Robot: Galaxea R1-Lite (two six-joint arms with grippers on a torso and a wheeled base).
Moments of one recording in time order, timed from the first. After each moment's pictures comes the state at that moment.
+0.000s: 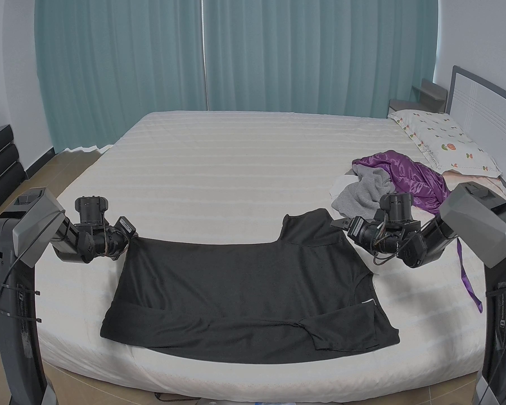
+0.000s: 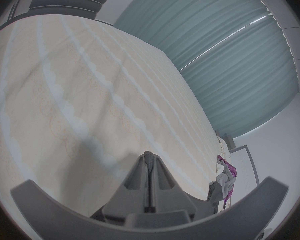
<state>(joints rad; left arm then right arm) 0.11 2.48 -1.34 -0.56 -0.26 -0.82 0.19 2.44 -1.25 -0.67 0.20 0.69</state>
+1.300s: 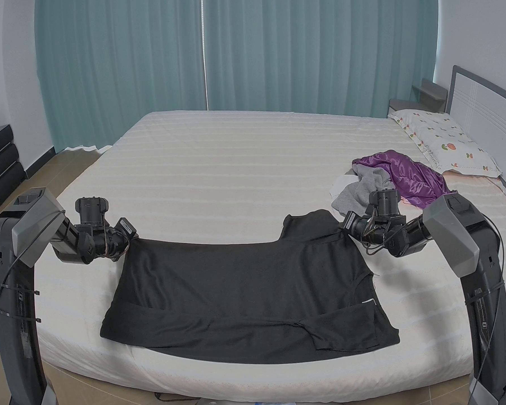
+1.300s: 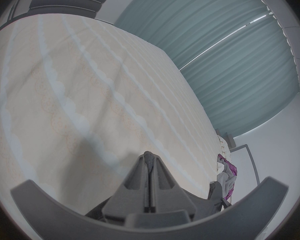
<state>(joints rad) 0.10 2.48 -1.32 -0.56 -0.26 -0.82 0.16 2.67 -1.67 -0.50 0.19 0.63</state>
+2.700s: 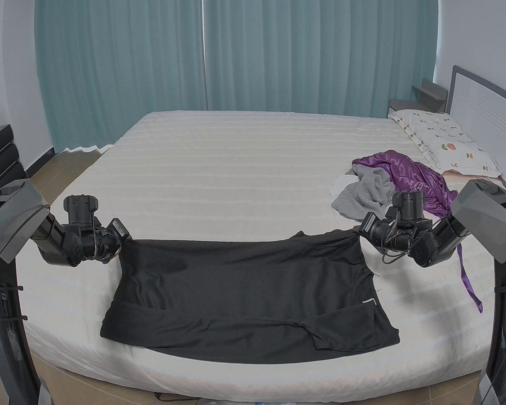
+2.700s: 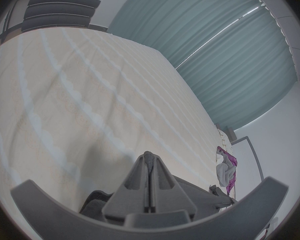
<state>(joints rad) 0.11 2.32 -1.13 -0.59 -0.26 -0.74 0.15 2.39 -1.19 -0.71 0.22 0.74</state>
